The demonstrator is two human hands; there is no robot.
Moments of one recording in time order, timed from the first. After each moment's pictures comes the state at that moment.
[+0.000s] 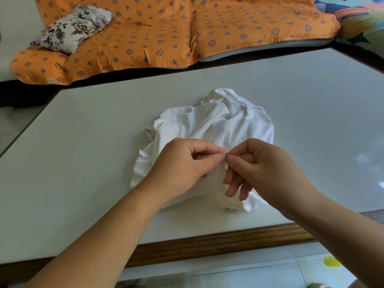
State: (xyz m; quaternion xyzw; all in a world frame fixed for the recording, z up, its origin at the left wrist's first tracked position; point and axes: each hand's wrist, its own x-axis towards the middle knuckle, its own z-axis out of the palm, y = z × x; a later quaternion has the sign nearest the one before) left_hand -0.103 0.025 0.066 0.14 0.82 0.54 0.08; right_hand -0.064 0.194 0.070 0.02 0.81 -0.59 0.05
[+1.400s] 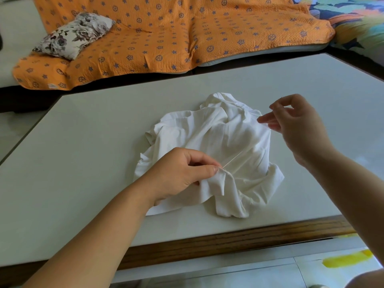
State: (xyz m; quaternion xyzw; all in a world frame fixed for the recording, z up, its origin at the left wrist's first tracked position) left_hand -0.105 0.014 0.068 0.12 0.81 0.54 0.22; right_hand -0.134 0.256 0.066 0.13 0.77 -0.60 -0.17
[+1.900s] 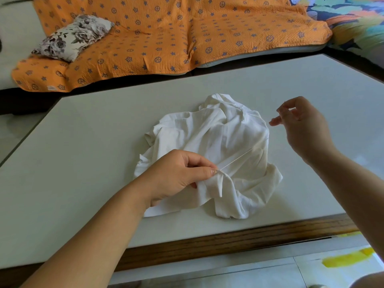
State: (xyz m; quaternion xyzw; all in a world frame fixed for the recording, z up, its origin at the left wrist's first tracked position) left_hand -0.106 0.011 0.069 0.11 0.81 0.53 0.24; right_hand -0.135 0.276 0.057 0.14 0.86 -0.46 -0.20
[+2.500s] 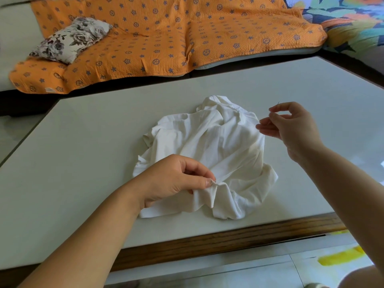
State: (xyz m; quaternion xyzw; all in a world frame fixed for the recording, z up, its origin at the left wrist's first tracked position) left_hand -0.104 0.006 0.075 0.13 0.80 0.51 0.29; right_hand -0.150 0.274 0.052 0.19 0.69 -0.68 -0.16
